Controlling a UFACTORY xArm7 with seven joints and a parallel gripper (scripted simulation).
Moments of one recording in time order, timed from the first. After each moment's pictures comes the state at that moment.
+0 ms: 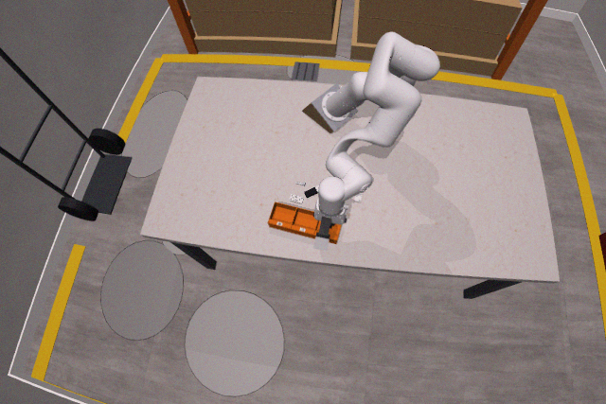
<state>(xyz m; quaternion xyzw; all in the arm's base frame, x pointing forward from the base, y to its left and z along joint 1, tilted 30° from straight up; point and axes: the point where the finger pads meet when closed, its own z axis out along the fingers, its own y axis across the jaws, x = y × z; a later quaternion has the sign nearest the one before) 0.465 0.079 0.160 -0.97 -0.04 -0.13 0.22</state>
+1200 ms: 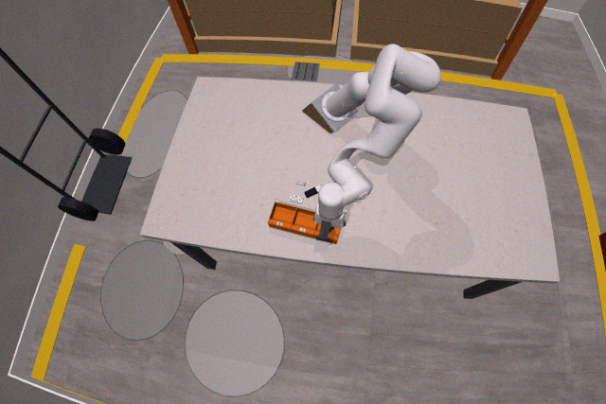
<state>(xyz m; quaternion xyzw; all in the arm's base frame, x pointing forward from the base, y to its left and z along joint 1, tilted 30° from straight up) 0.473 0.095 0.130 -0.97 -0.05 -0.13 0.22</state>
